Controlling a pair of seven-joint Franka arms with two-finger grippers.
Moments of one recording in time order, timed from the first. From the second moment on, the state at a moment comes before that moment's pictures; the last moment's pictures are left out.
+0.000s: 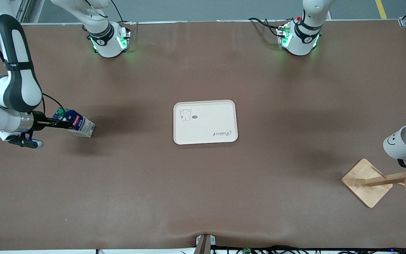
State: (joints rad) left arm 0.77 0.42 -0.60 -1.47 0.19 1.94 0.48; right arm -0.09 0.29 -0.10 -1.91 0.10 1.87 -0.02
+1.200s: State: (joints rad) left arm 0.77 0.34 -0.72 -1.43 0.16 1.76 0.09; right arm -0.05 0.29 -0.07 -1.25 0.10 1.23 -0.03
